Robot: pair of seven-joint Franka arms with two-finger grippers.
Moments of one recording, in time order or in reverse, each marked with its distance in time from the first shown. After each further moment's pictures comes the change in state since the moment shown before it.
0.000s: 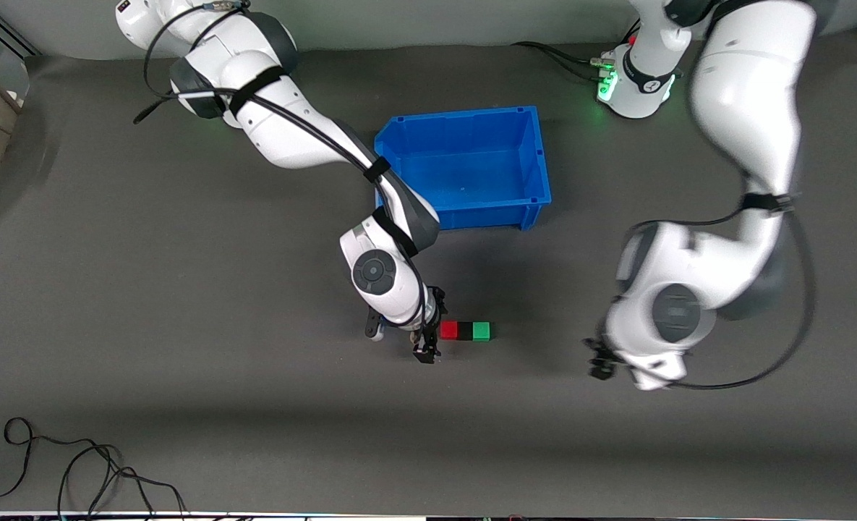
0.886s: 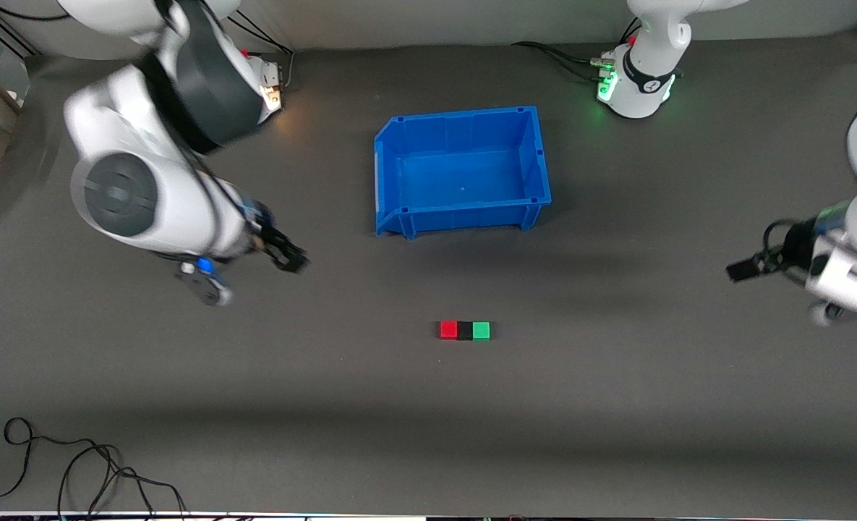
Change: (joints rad) left arm 0.236 -0.487 0.019 -0.263 -0.067 -0.250 1.009; right arm -0.196 -0.550 -0.082 -0.016 -0.090 -1.025 -1.199
